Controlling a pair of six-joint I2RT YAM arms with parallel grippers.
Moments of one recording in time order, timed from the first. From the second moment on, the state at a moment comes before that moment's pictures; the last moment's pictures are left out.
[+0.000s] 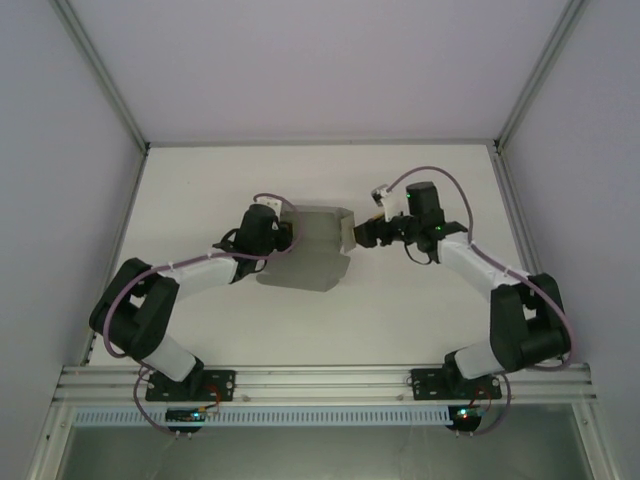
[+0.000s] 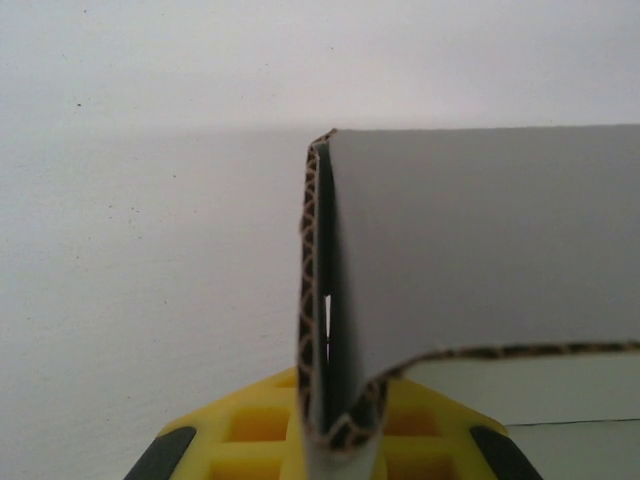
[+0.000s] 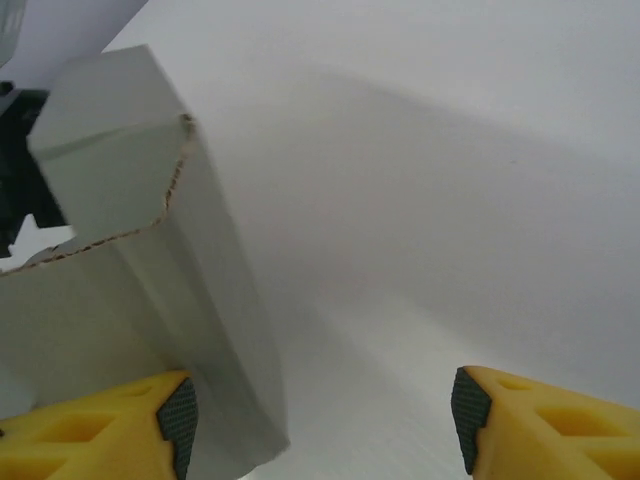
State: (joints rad) left arm -0.58 1.55 0.77 0.19 -0.07 -0.38; right arm 0.31 1.45 0.90 -0.14 -0.60 -0.01
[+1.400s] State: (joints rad) left arm -0.59 1.55 0.77 0.16 -0.13 -0.41; right arm 0.64 1.68 1.14 -0.19 0.08 0.20
